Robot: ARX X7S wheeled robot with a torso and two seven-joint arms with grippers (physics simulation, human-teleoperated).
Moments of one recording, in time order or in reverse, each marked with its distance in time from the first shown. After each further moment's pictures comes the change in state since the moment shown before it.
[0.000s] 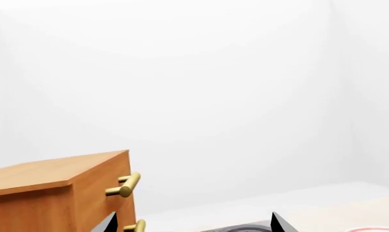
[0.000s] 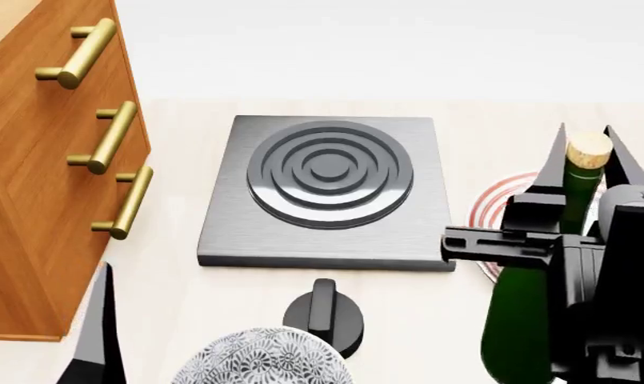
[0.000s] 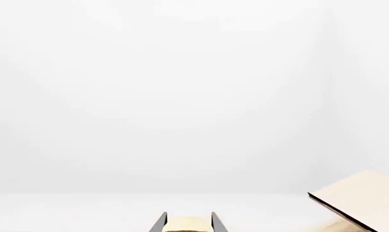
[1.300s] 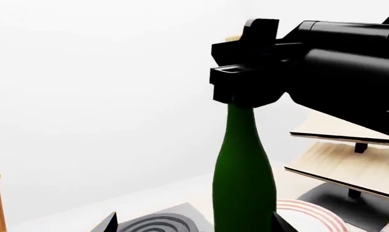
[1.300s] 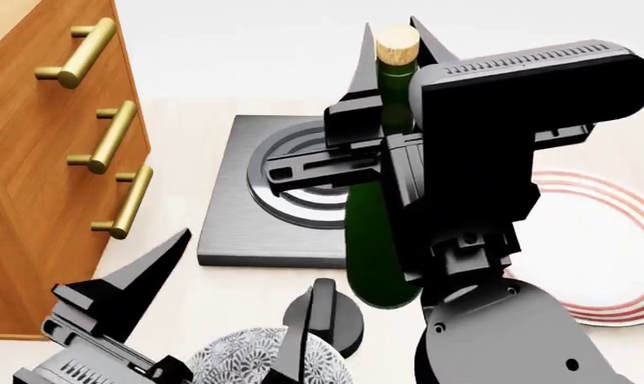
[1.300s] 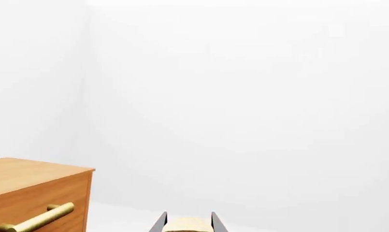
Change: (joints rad) left arm -0.236 0.221 0.277 -0.269 -0.012 0.008 0.146; right arm 0.331 -0.135 -0.246 0.068 0.069 0.089 -0.029
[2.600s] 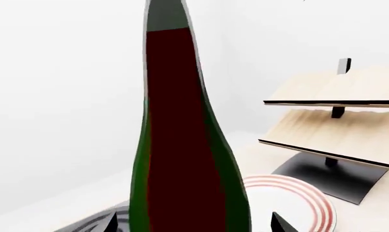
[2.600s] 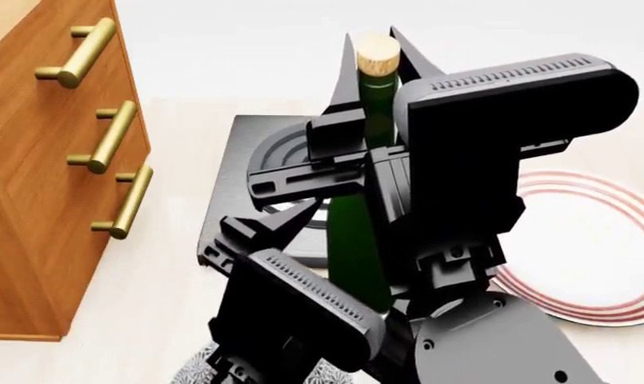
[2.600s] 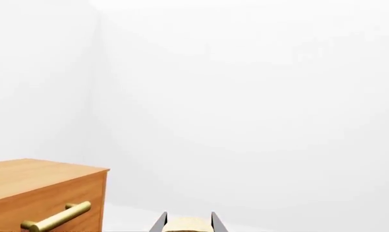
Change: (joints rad) left arm -0.256 0.240 0.102 -0.602 0.008 0.151 0.187; right arm -0.020 0.003 -0.022 -0.013 0.040 -0.029 0.018
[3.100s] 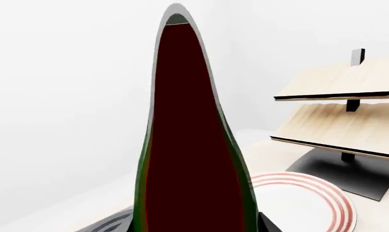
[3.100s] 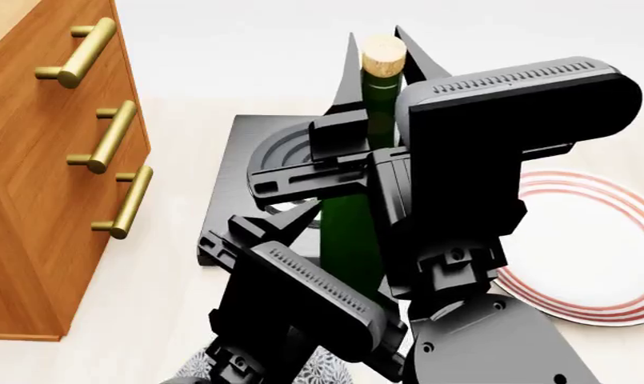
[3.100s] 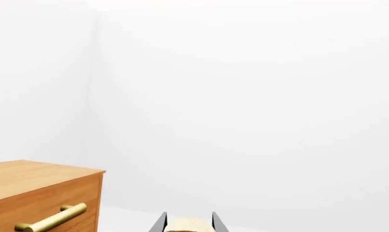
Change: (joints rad) left arm -0.023 -0.001 0.006 -0.035 0.034 0.003 -0.004; right arm -0.006 0.005 -0.008 0.000 -0.012 -0.016 0.010
